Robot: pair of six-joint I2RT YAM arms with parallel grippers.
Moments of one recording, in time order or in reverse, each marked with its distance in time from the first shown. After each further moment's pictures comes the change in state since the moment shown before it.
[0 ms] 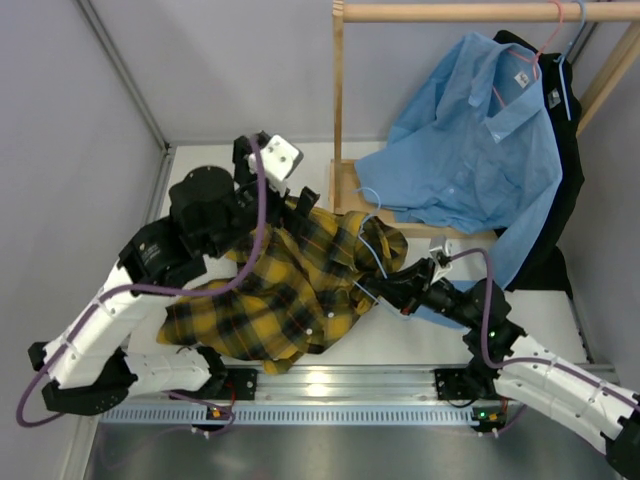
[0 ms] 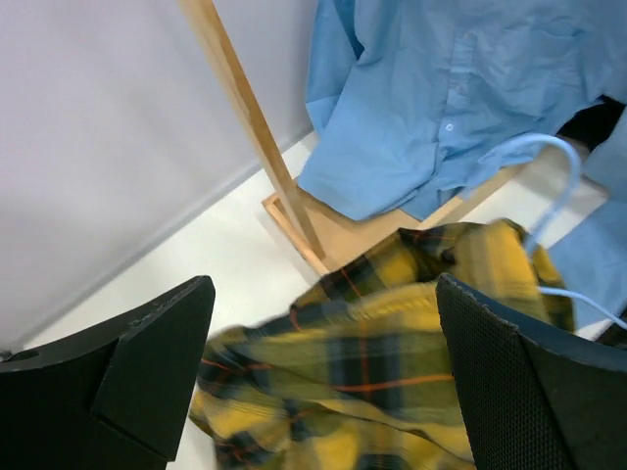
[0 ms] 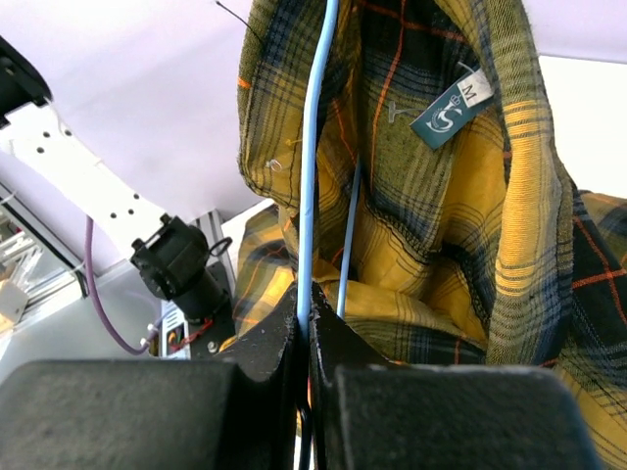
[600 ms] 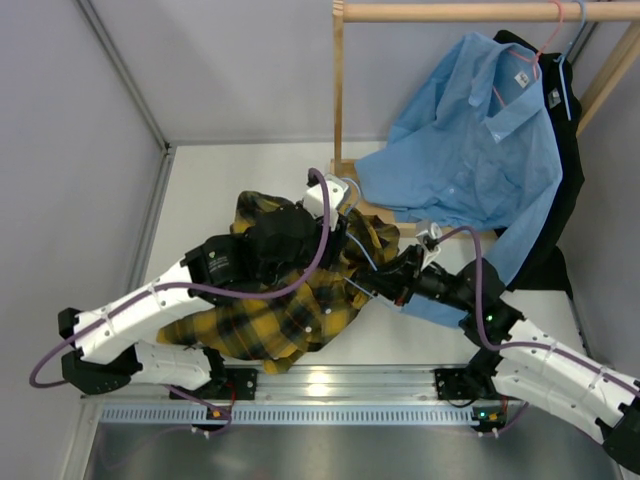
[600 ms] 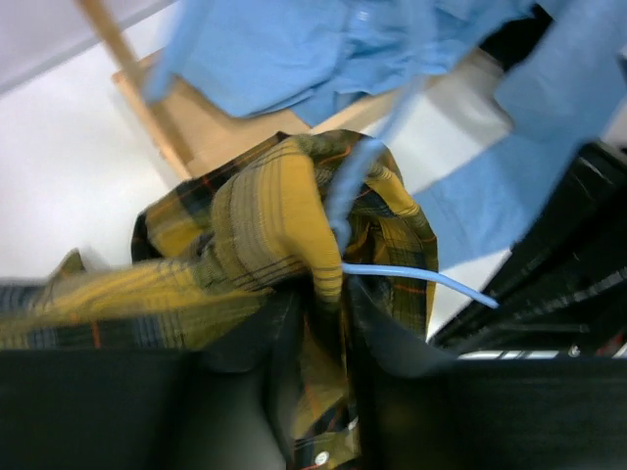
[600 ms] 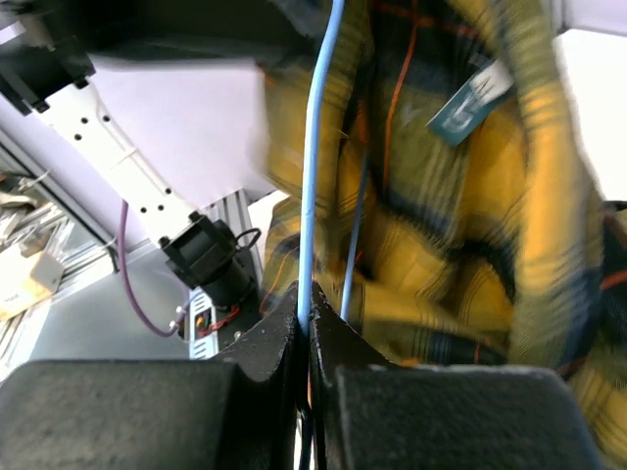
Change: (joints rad) left arm -0.169 0.104 -0.137 -0.034 -0.101 -0.390; right arm -0.005 0.113 0.159 -0.102 -0.115 0.000
